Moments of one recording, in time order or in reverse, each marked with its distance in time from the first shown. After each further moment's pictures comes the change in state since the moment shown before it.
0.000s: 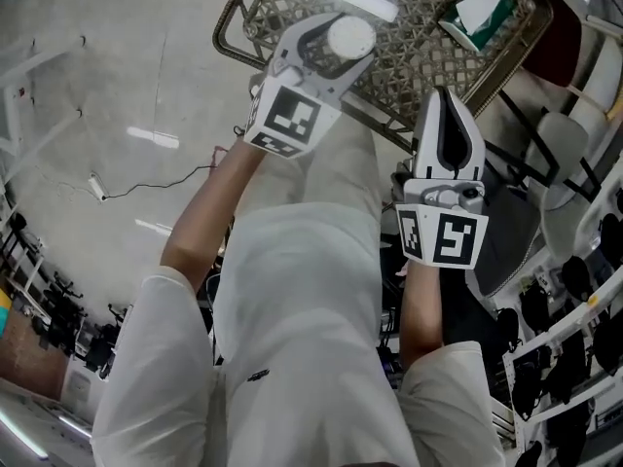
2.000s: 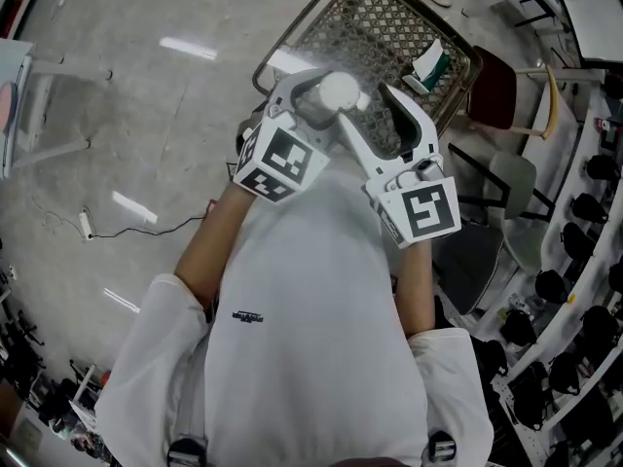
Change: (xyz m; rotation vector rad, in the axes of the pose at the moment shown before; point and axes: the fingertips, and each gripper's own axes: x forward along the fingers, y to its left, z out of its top) left arm -0.197 -0.051 0.157 0.109 -0.018 0.028; right arm -0.078 0.163 0.157 -0.243 -0.048 0.430
